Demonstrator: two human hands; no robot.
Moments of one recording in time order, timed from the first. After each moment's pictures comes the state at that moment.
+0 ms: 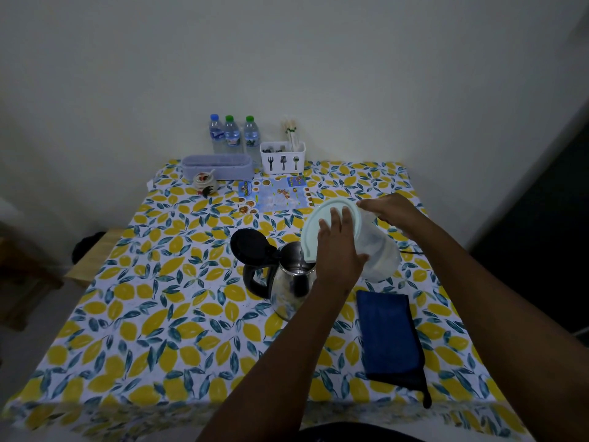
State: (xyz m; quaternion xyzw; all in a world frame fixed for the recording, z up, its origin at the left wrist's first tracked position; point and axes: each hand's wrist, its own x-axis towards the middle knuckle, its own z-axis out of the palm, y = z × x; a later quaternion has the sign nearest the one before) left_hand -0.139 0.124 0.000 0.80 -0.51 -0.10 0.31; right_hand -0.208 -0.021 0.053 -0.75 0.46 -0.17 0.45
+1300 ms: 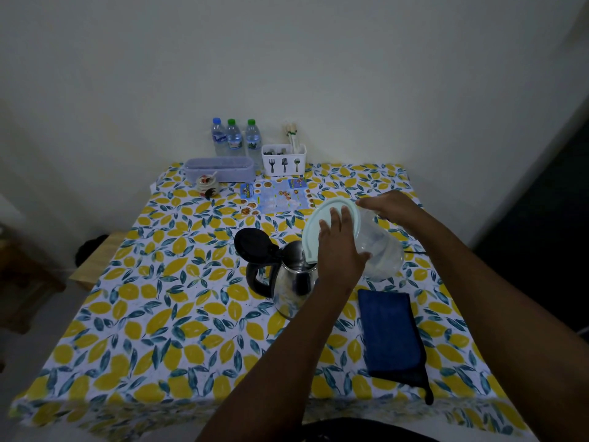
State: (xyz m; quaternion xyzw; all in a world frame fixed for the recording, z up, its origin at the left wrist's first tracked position) left_hand -0.144 0.135 0.008 0.80 -0.48 -0.13 0.34; right_hand -0.206 -0.016 0.061 -0.77 0.46 -0.16 0.41
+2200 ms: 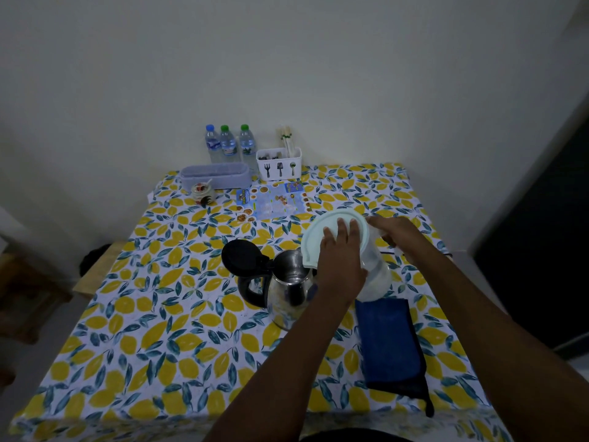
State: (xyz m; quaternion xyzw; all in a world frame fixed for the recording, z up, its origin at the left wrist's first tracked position) left_hand -0.156 0.114 0.004 0.79 -0.57 -0.08 0.20; right_hand -0.239 -0.032 0.018 -0.66 0.52 -0.20 0.51
